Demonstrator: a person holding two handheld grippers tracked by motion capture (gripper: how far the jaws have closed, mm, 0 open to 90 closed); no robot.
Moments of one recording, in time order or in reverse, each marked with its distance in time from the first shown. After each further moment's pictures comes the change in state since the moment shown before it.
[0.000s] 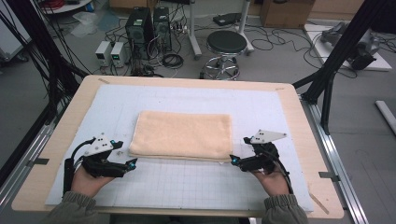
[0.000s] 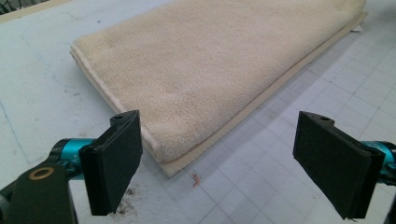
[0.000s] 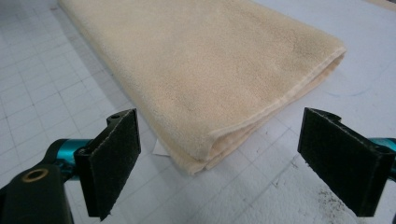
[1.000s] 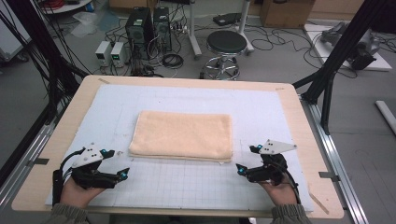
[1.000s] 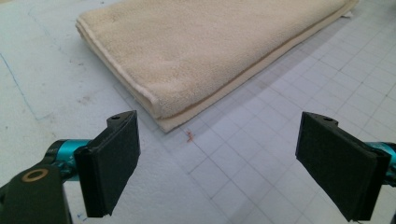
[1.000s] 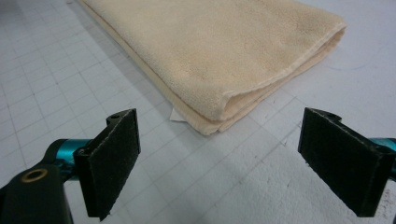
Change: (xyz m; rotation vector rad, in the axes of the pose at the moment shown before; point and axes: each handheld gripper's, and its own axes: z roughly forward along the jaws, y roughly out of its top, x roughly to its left) left arm -0.005 -0.023 -0.024 0.008 0.004 -0.022; right arm 0.009 -0.025 -0.023 -0.018 0.009 0.019
